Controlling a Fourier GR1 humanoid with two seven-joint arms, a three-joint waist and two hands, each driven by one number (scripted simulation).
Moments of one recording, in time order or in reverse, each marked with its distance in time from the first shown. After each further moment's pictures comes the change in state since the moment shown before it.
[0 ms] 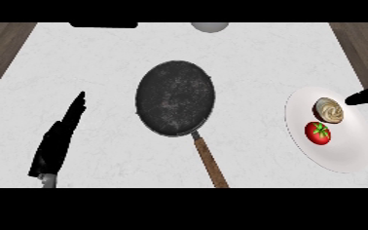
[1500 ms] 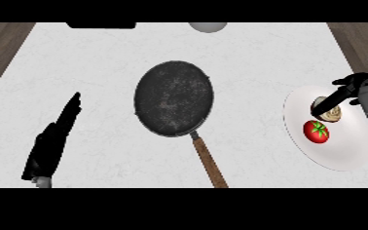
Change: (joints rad) left arm 0.030 -0.067 0.093 -0.053 -0.074 -0.084 0.031; right arm -0.146 0.233 -0.030 0.344 0.267 0.152 0.046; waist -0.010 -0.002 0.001
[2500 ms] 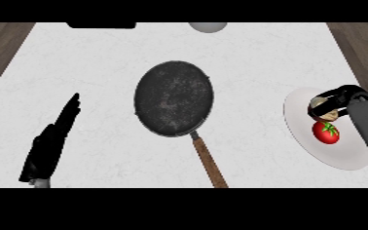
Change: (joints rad) left arm 0.014 -0.047 0.051 -0.026 -0.046 -0.064 0.002; right arm 0.013 0.065 -0.090 0.151 0.141 -0.099 -0.181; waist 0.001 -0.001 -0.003
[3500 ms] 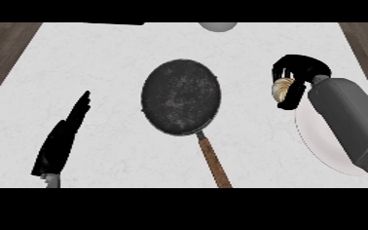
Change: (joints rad) left arm -0.036 -0.031 -0.021 0.035 -0.028 -0.015 -0.012; right arm -0.123 0.041 0.383 -0.207 0.327 0.118 -0.639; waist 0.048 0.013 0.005
